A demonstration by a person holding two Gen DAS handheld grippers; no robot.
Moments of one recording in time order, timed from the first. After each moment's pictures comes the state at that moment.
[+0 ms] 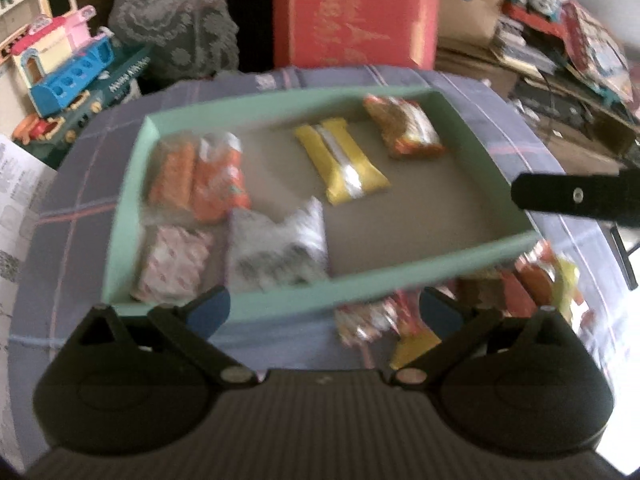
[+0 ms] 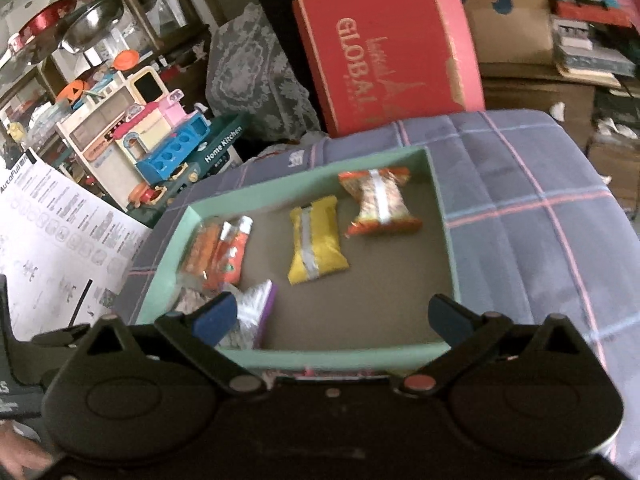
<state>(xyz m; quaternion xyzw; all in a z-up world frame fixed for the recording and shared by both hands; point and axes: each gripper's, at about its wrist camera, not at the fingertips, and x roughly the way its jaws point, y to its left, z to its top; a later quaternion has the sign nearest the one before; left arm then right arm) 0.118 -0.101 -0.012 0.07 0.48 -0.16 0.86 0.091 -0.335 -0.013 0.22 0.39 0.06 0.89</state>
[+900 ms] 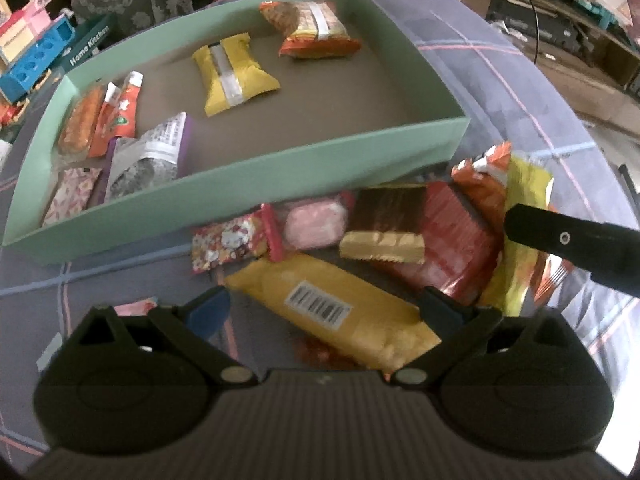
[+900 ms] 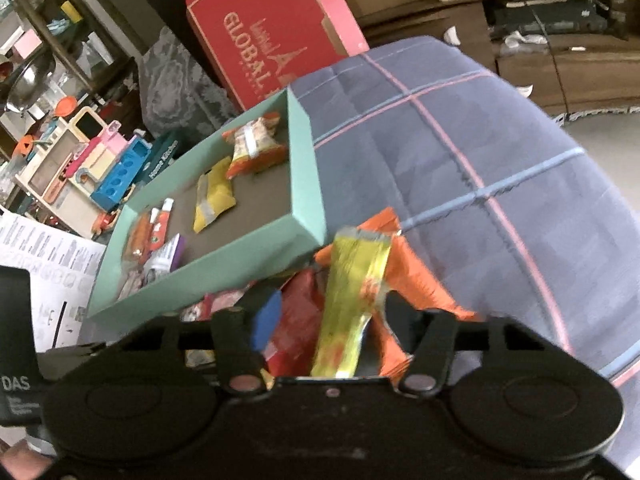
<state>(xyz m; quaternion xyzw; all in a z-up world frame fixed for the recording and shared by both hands) 0.076 -0.201 -0.073 0.13 0.53 -0.15 0.82 0.002 -0.399 -0.092 0.31 0.41 0.00 0.86</state>
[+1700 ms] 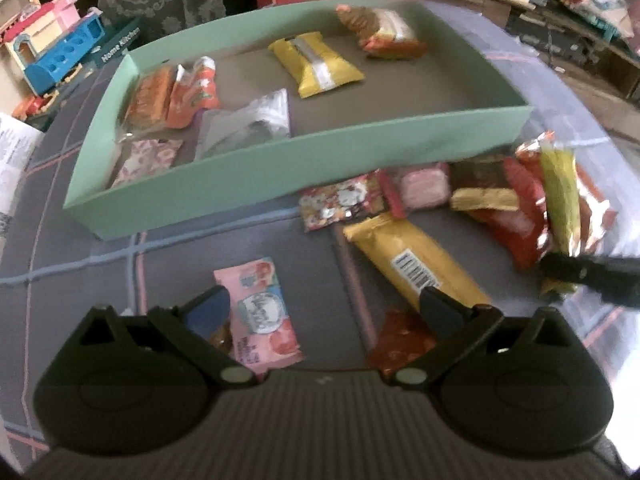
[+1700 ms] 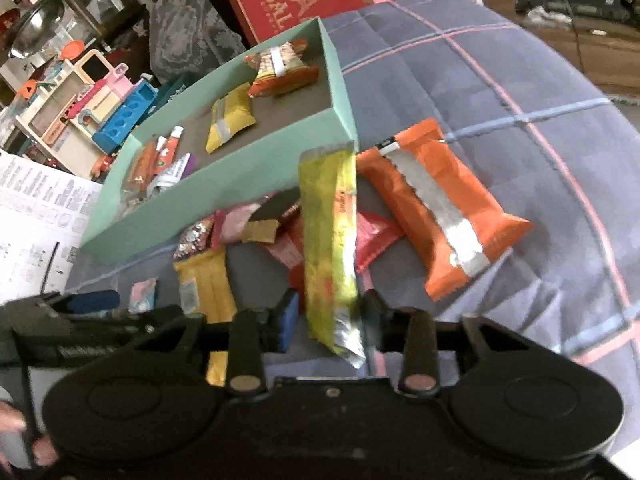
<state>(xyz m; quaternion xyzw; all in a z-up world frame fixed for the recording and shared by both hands) 0.064 -0.114 -0.063 0.12 0.51 -0.16 0.84 -0.010 -0.352 -0.105 0.26 0.45 0.01 0.85</state>
